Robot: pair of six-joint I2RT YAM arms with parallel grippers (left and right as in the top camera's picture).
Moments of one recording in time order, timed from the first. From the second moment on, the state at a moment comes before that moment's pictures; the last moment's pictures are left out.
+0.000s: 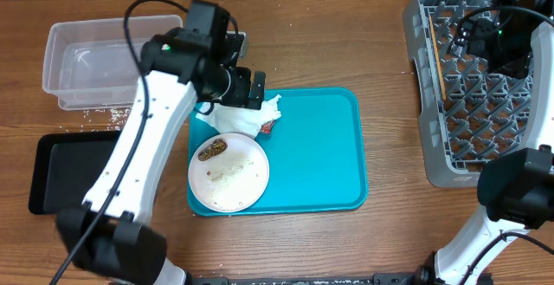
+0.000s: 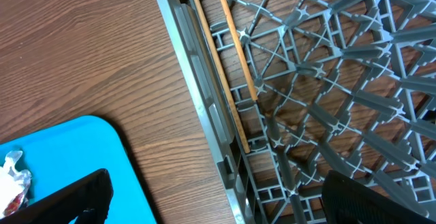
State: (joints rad) left arm -0.28 1.74 1.69 -1.19 0.14 -0.15; right arm -0.25 2.02 2.17 -1.47 -0.13 0.09
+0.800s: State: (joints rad) left arm -0.28 2.14 1.70 -1.14 -0.04 -0.19; right arm -0.25 2.02 2.17 -1.47 -0.13 0.09
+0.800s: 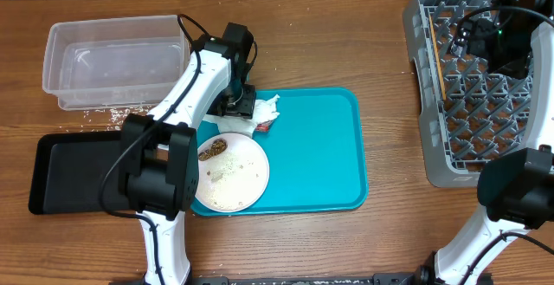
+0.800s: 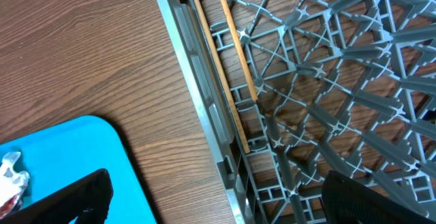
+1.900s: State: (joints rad) left arm -0.29 2.14 2.09 -1.51 0.03 -0.29; right arm -0.25 2.02 2.17 -1.47 -0.13 0.09
